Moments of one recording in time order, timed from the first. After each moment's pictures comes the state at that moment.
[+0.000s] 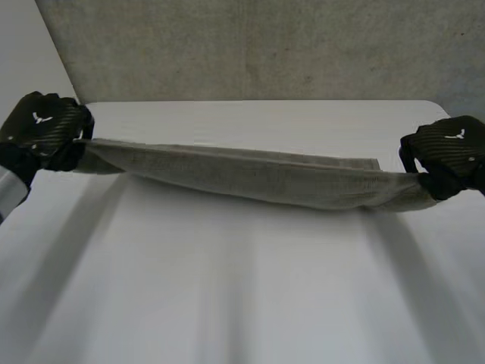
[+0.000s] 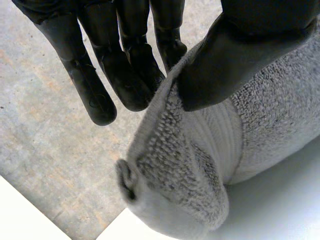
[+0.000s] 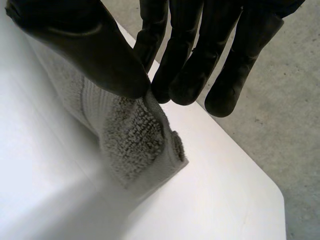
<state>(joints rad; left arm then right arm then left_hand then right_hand) 4.79 -1.60 -1.85 3.53 -0.99 3.51 1.60 -1.59 1.61 0.31 1.15 2.55 1.31 1.35 1.35 1.36 1.15 1.33 1.33 1.33 1.34 1.17</state>
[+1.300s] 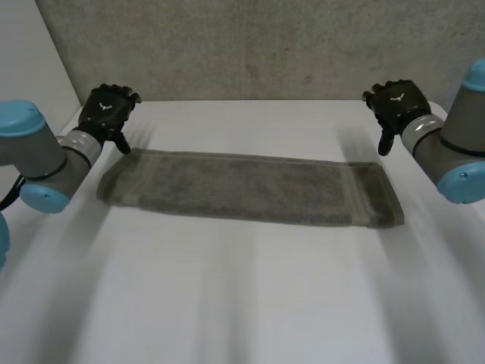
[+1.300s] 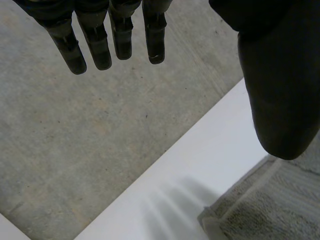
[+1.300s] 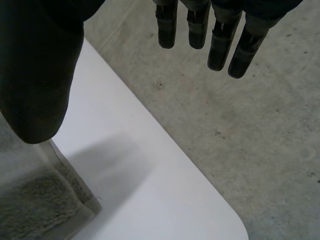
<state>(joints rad) 4.60 -2.52 -0.83 3.39 -1.22 3.51 1.77 -0.77 0.82 0.06 1.40 2.61 0.27 0.25 0.26 0.26 0.06 0.24 0.24 0.25 0.26 0.06</state>
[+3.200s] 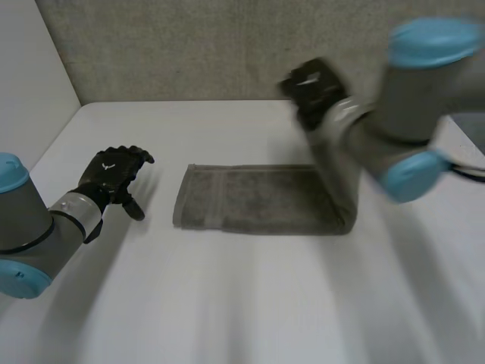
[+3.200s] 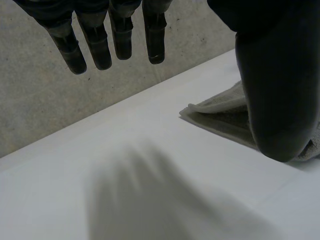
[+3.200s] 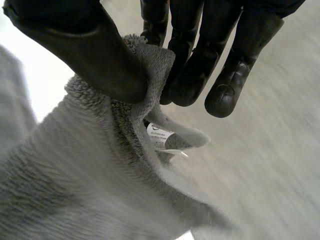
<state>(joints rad) 4.57 -2.06 -1.67 3.53 -1.25 3.33 2.11 -0.78 0.64 0.20 1.41 2.48 0.27 0.25 0.26 0.26 0.06 1.31 1.30 1.31 1.33 1.16</state>
